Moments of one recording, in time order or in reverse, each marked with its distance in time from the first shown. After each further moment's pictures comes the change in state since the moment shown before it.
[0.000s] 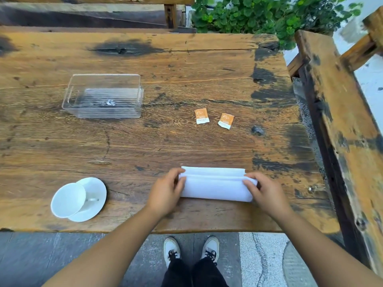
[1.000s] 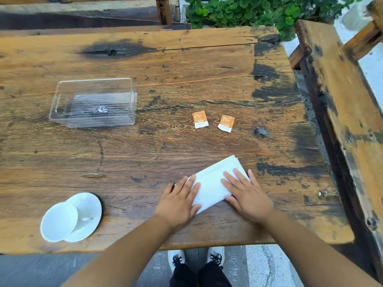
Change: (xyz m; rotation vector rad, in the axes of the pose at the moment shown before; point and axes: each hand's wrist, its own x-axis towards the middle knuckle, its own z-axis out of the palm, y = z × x) left_hand 0.019 -0.033 0.049 0.760 -0.490 0.239; right_hand 0.034 0.012 0.054 -0.606 -0.352 -0.325
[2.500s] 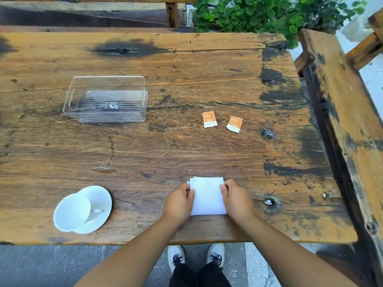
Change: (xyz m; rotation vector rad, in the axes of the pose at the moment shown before) left_hand -0.016 0.002 -0.015 -0.853 0.152 -0.513; right_hand 0.025 -0.081 -0.010 0.575 0.099 0.535
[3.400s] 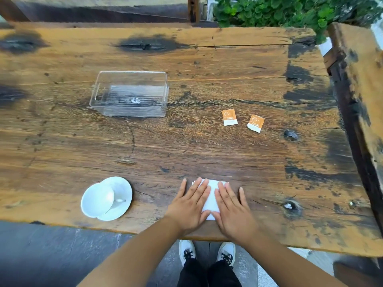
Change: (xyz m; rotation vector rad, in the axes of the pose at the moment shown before) left_hand -0.010 -0.052 -0.006 0.904 -0.105 0.593; right_hand -0.041 -0.012 0.036 -0.560 -0.044 -0.558
